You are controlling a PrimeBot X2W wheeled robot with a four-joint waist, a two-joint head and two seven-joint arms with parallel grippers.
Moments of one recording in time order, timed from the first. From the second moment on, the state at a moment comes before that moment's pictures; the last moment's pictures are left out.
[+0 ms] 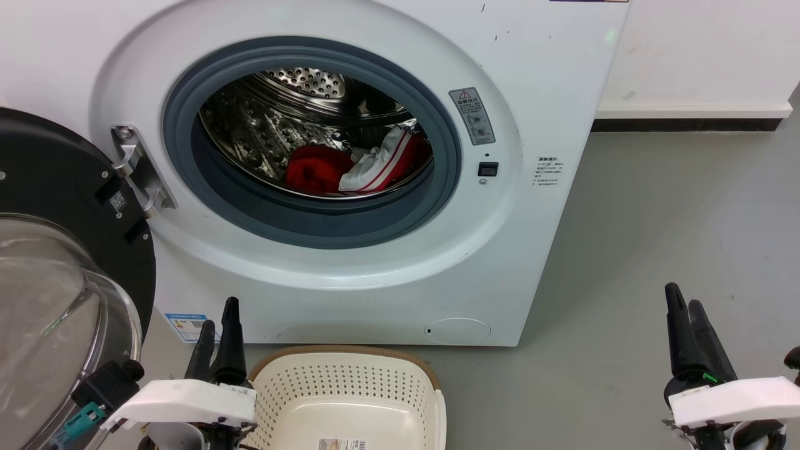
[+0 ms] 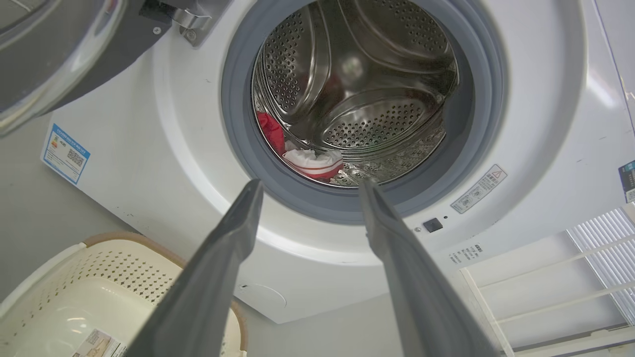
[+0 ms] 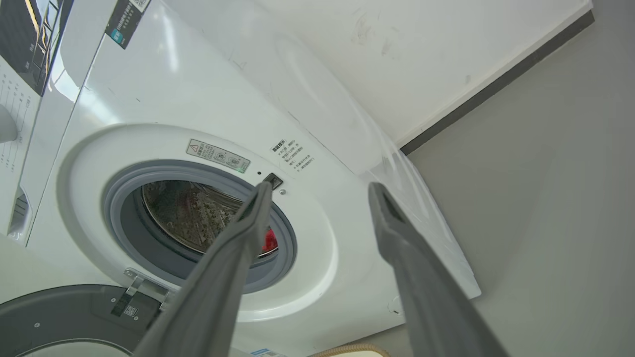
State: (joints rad) left arm -0.02 0.05 0.03 0.11 -0.91 -0.01 -0.06; right arm 0.01 -0.05 -0.09 0.08 0.84 0.13 -0.06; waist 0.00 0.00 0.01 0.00
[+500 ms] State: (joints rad) left arm 0.00 0.05 0.01 0.09 -0.68 0.02 -0.10; right arm 0.03 -0.05 -0.07 0.03 0.59 0.13 -0.11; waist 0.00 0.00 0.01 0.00
